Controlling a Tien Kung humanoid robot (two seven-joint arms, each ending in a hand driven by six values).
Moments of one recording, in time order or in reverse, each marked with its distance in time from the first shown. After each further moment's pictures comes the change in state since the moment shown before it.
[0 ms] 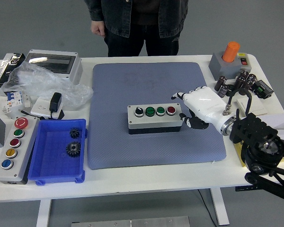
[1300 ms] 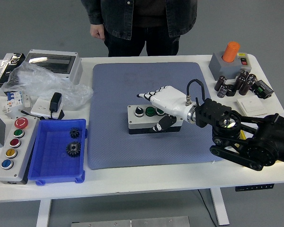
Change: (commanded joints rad) left arm -0.004 0.002 0.009 0.000 -0.008 -0.011 0.003; right arm 0.316 0.233 -0.284 -0.424 0.166 -0.069 0.280
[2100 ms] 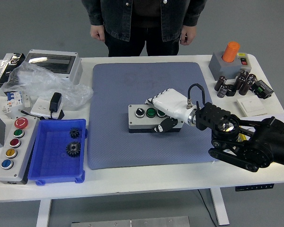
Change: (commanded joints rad) left arm 0.001 0.001 0.006 0.000 -0.005 -0.005 0.006; right arm 0.000 0.066 -0.095 -0.137 0.024 -0.080 0.017
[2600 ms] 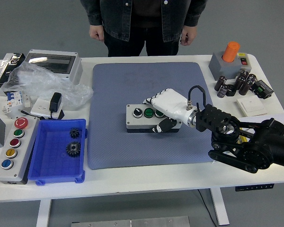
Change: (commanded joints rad) left arm 0.001 -0.001 0.013 0.000 -0.011 -0.006 0.004; right arm 0.001 0.001 -0.016 -0.005 0.014 -0.060 0.009
